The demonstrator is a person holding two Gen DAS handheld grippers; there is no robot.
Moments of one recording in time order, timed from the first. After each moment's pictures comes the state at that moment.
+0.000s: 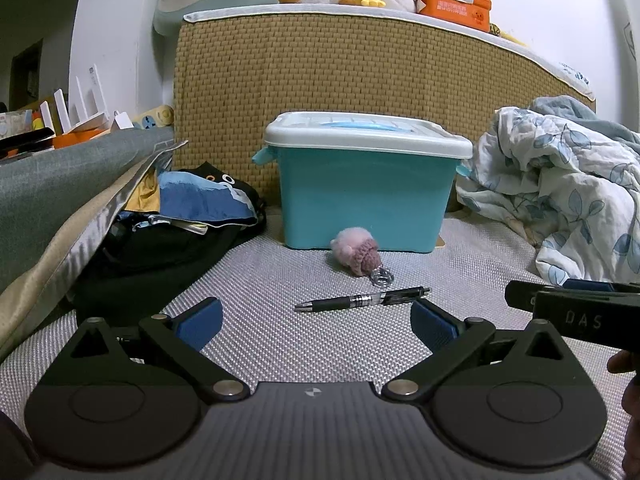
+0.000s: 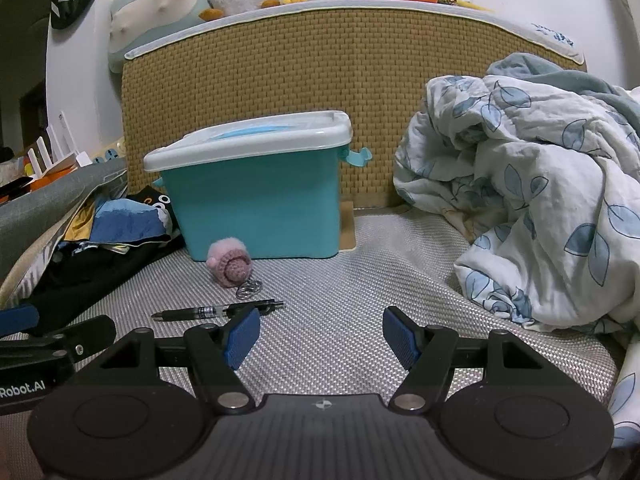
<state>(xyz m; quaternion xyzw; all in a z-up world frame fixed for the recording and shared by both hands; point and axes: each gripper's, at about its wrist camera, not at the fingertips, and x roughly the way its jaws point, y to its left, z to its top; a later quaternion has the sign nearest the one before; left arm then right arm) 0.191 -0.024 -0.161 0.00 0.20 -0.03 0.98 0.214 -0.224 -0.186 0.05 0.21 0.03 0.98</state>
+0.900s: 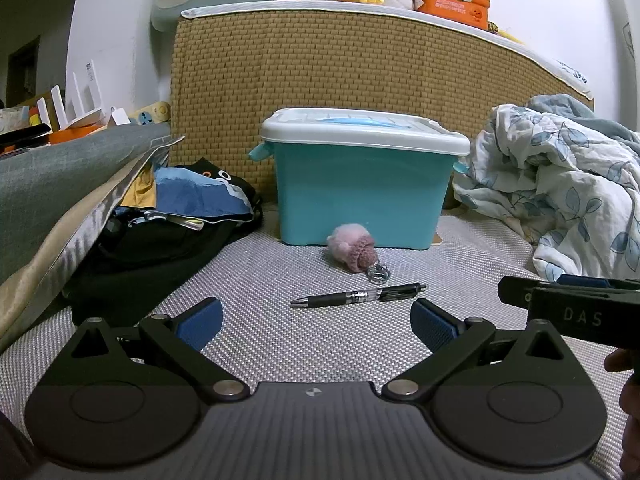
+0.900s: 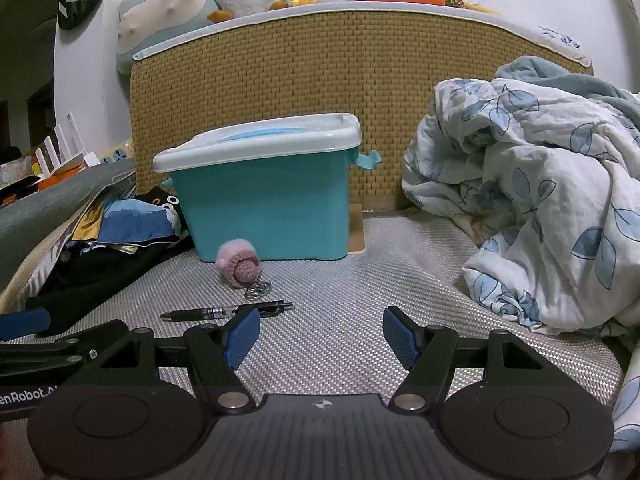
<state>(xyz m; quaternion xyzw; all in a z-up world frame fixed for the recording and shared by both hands) 0.191 -0.024 -0.163 0.00 0.20 -0.03 0.98 0.213 -0.221 -0.185 0.04 0.20 0.05 0.98</state>
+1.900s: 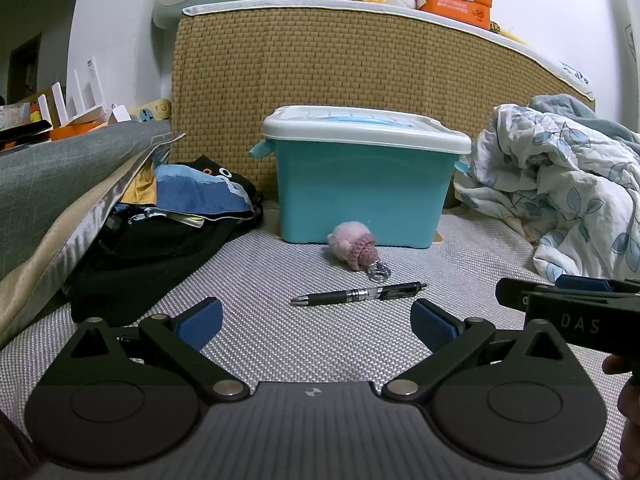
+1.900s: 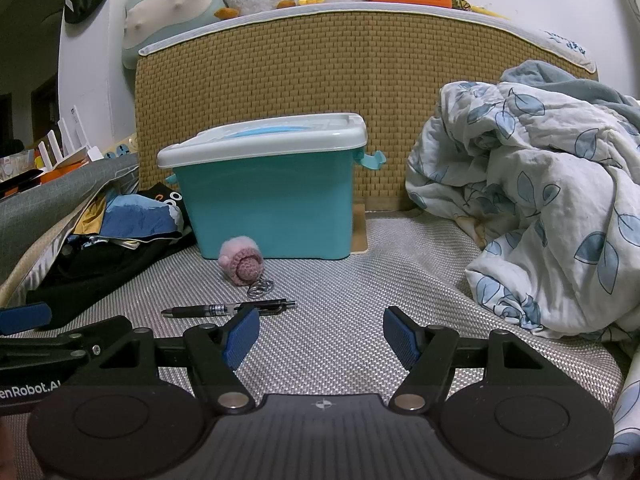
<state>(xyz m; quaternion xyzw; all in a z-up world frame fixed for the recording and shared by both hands) 0.192 -0.024 -0.163 -0.01 0.20 -0.03 0.98 0.214 -0.220 -0.186 0.03 0.20 0.05 0.98</state>
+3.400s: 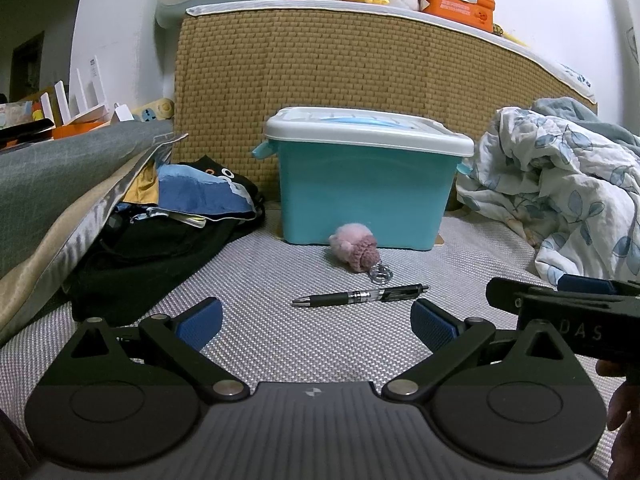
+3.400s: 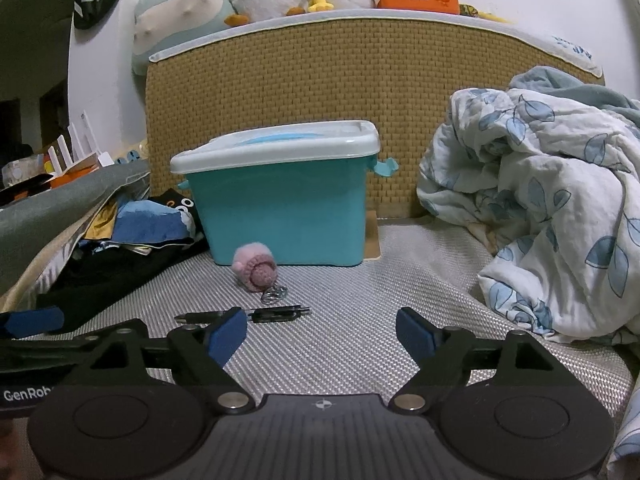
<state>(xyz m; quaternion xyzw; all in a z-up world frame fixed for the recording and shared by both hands) 0.192 -0.020 -0.163 -0.01 0.20 -0.03 0.98 0.211 -0.213 -0.184 0.03 0.19 0.06 0.98</state>
